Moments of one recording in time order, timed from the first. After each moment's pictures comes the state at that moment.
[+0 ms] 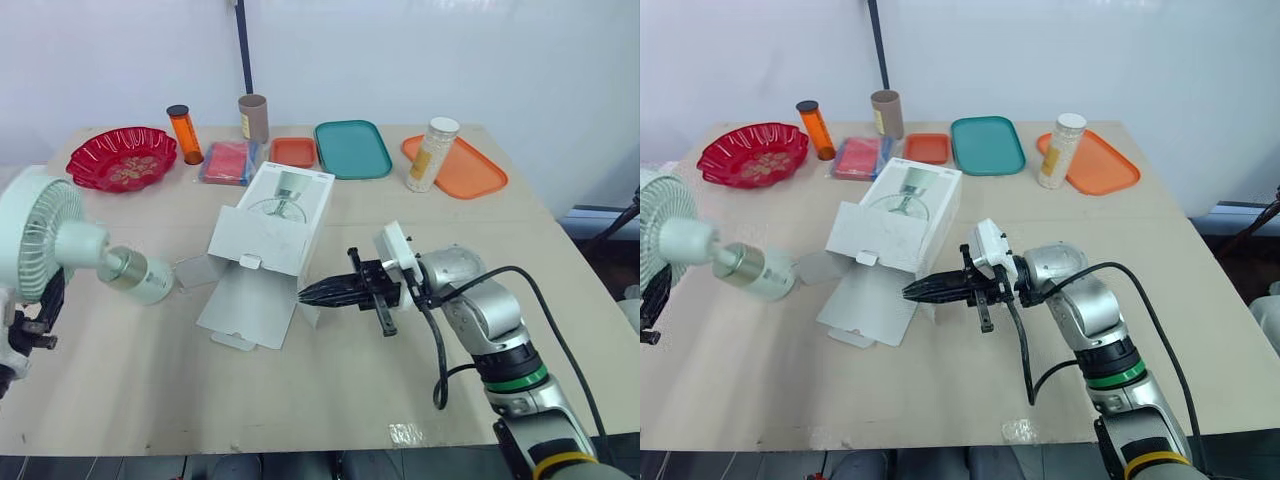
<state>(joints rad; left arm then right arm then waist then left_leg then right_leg) 0.42 0.53 0.76 -0.79 -0.38 0.47 -0.27 -0.57 -0.46 0.21 -0.12 0.52 0.30 1.35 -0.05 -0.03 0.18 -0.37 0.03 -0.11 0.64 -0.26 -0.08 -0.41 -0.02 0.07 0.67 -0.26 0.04</state>
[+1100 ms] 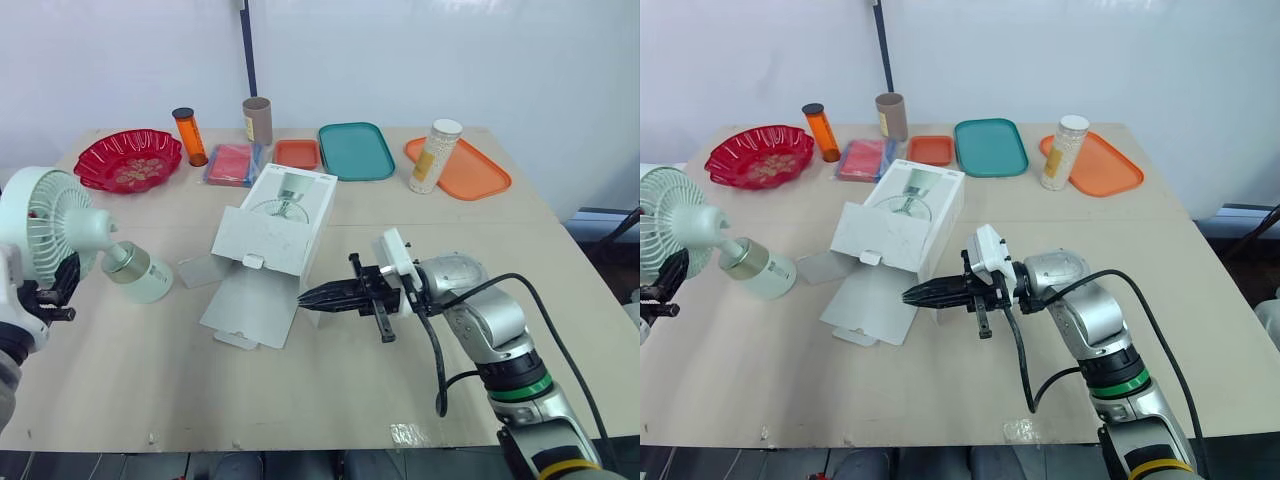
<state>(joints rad) 0.11 0.56 0.75 -0.79 -0.55 0.93 -0.18 -0.53 -0.47 0.21 -0.18 0.52 0.33 1.29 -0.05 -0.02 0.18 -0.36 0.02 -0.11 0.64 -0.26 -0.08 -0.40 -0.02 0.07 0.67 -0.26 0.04</state>
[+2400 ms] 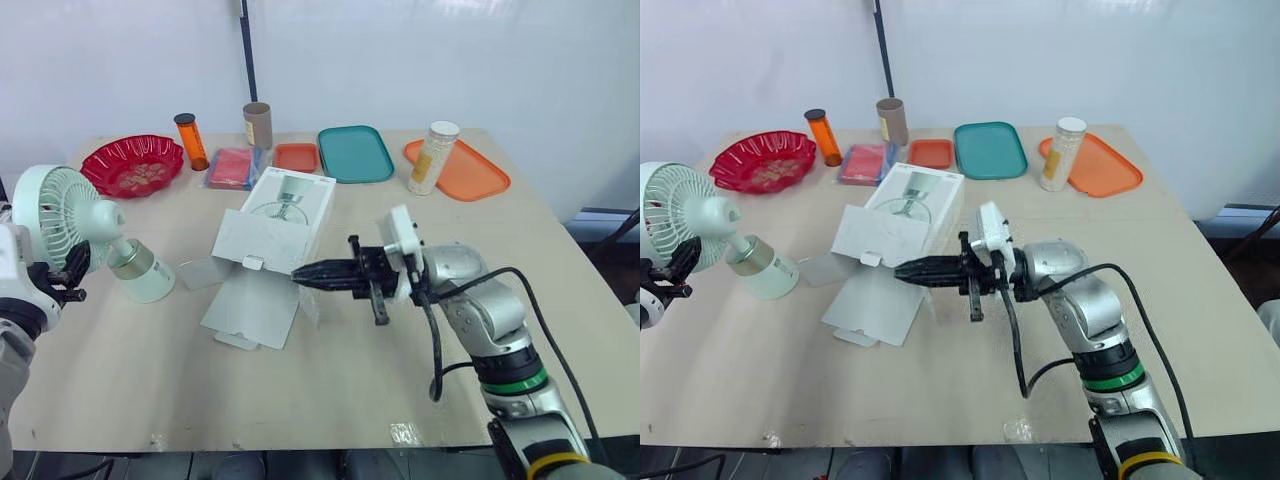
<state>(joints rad) 0.00 0.56 0.72 -0.69 -0.57 0.96 -0.14 -0.60 -0.42 0.15 -0.17 0.57 0.35 1.19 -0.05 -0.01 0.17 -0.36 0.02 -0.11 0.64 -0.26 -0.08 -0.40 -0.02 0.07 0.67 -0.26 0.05</state>
